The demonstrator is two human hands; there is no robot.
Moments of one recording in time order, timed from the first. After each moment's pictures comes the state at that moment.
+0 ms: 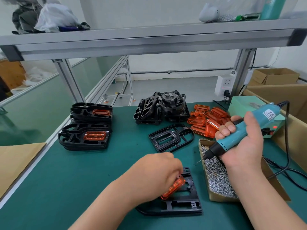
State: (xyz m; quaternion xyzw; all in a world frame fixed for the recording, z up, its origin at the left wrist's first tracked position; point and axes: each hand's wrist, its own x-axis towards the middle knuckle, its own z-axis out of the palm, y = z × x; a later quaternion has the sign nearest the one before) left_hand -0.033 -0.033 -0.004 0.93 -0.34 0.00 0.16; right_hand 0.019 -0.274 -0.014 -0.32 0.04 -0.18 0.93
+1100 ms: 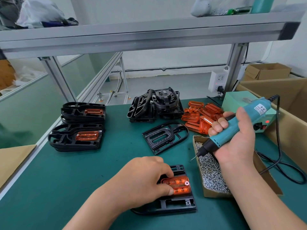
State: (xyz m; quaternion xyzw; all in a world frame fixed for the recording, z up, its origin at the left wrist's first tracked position) left_hand -0.039 -0.022 -0.003 0.94 -0.31 -0.08 0.15; right_hand 0.017 -0.274 -0.014 -0.32 0.03 -0.18 0.93
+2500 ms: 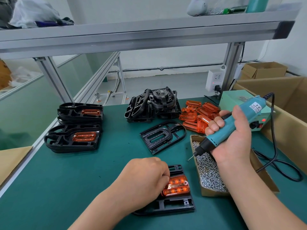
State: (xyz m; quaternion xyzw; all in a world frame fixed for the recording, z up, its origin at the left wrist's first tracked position) left_hand -0.044 -0.033 -0.012 0.95 -0.28 -0.01 0.12; right_hand 0.018 -0.274 -0.015 -0.32 0.03 -0.17 0.93
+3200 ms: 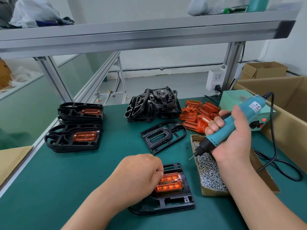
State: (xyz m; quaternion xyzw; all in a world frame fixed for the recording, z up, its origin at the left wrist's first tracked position) left_hand -0.040 -0.023 -0.005 0.96 -0.25 -0.01 0.11; right_hand 0.018 -0.273 -0.015 -0.32 0.03 -0.16 0.93
